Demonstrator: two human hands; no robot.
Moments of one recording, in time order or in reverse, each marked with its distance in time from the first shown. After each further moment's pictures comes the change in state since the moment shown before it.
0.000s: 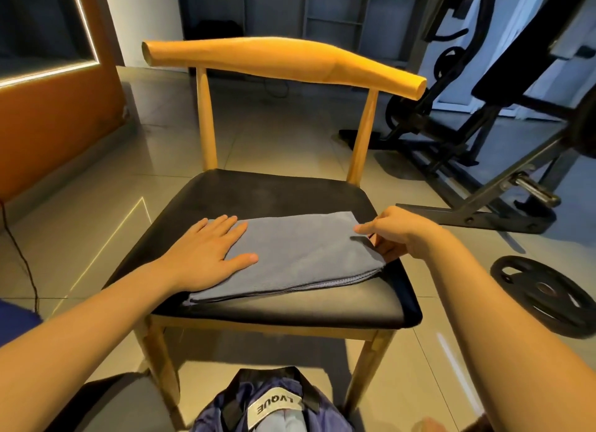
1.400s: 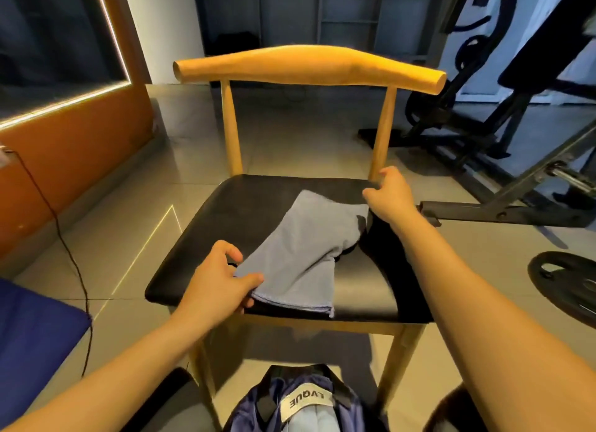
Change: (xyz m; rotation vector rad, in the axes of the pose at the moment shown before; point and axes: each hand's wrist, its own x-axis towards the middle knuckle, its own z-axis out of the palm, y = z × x) left_hand -0.081 0.051 -0.011 -0.960 0.235 -0.524; right_hand 0.041 -0.041 0.031 0.076 0.500 -0.333
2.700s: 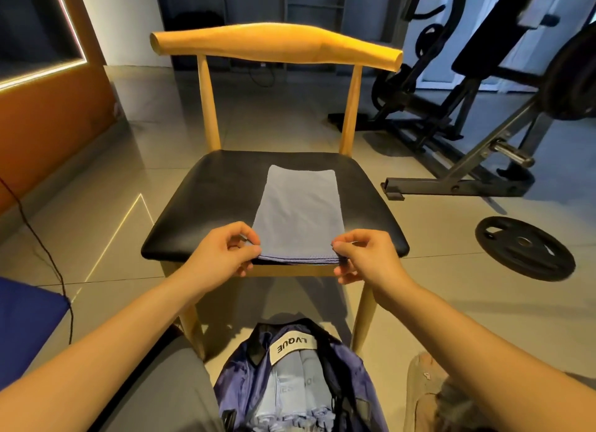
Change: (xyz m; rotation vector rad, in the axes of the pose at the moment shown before) left_hand -0.027 -0.021 -0.001 -0.099 -0.258 0.273; right_hand -0.224 0.021 -0.011 0.477 -0.195 0.255
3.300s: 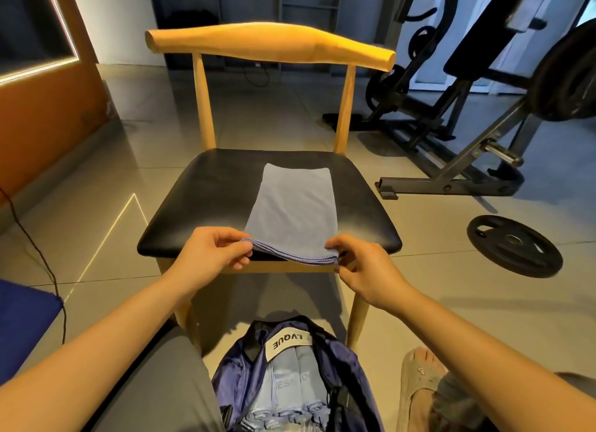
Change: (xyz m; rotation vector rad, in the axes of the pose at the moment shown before) left_hand -0.005 -0.009 -0.004 -0.148 0.046 -0.011; right_hand 0.009 0.040 -0.021 -0.669 -0.141 -0.533
